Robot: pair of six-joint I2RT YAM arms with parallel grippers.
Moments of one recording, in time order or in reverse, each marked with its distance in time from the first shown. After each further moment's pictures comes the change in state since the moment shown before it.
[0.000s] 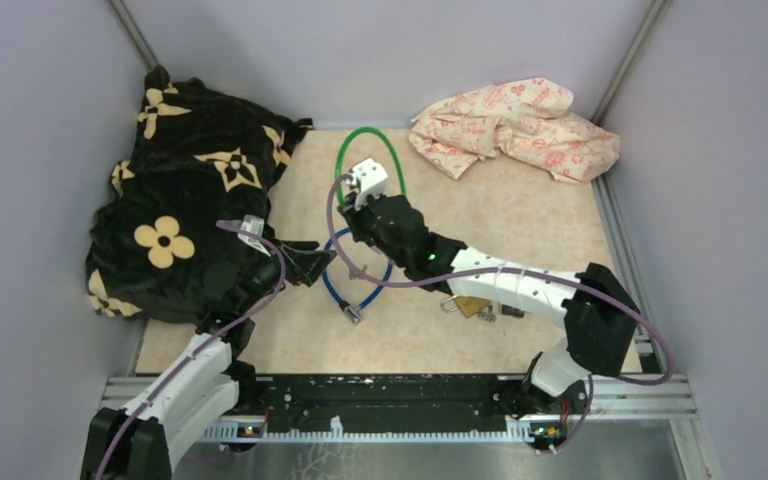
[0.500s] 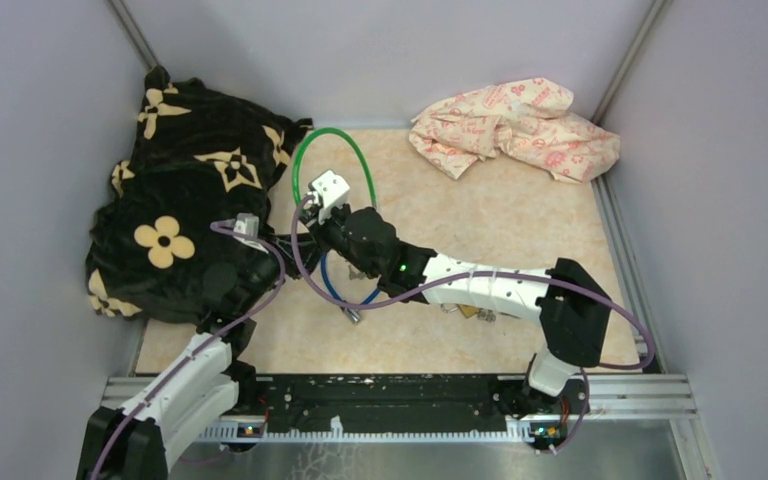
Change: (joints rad) left arm -0.035 0.000 0.012 0.058 -0.121 0.039; right arm 0.160 0.134 0.125 0.133 0.005 -0.084
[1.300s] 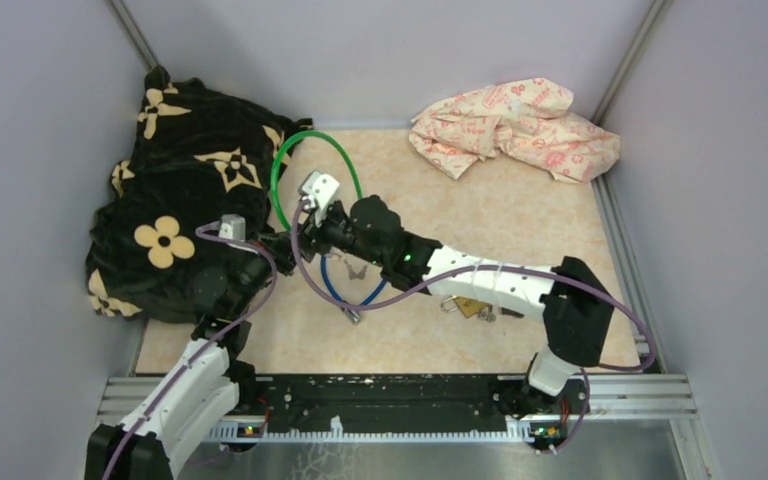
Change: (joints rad) left arm 0.026 -0.061 0.003 0.014 -0.045 0.043; right arm -0.026 0.017 0.036 -0.027 -0.292 -0.050
